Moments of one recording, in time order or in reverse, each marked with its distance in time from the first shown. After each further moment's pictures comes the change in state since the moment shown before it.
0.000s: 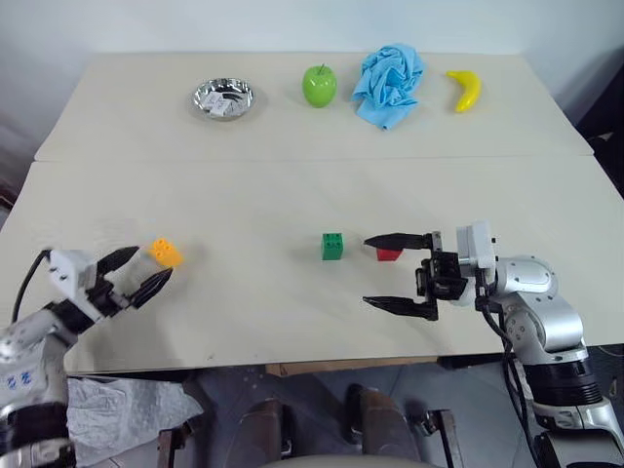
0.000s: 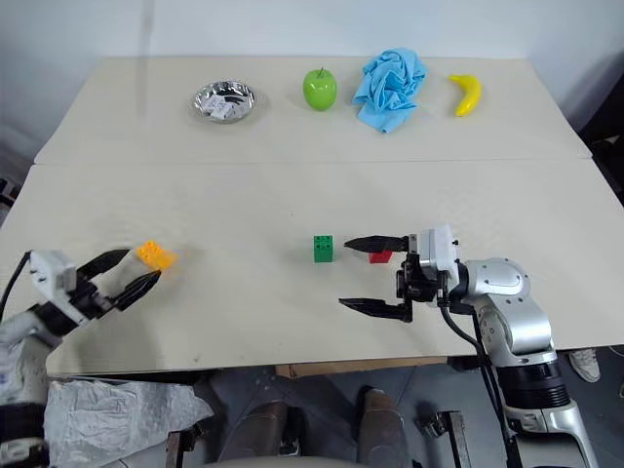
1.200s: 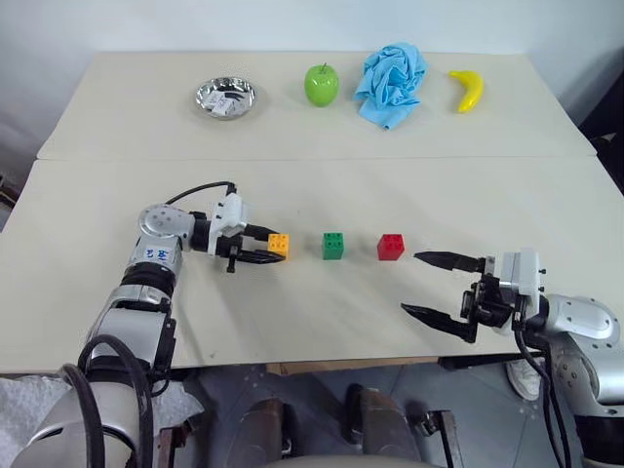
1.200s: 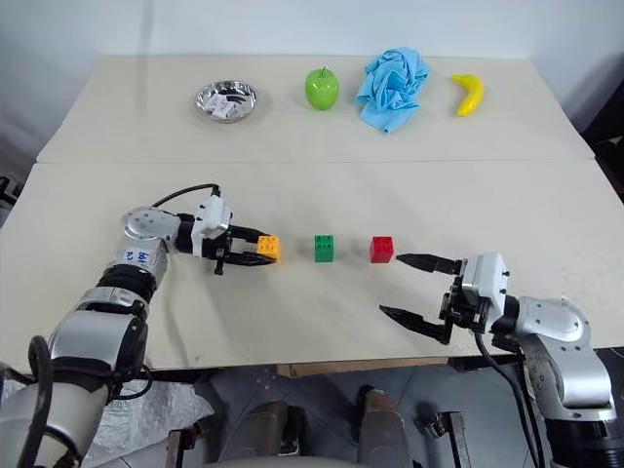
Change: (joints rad) left arm -0.801 -0.218 -0.466 0.810 0.280 -0.420 -0.494; right arm 0.321 -0.091 -0.212 -0.133 0.001 -0.010 -0.149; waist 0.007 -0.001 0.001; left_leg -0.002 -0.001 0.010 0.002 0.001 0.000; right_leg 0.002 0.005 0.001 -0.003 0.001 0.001
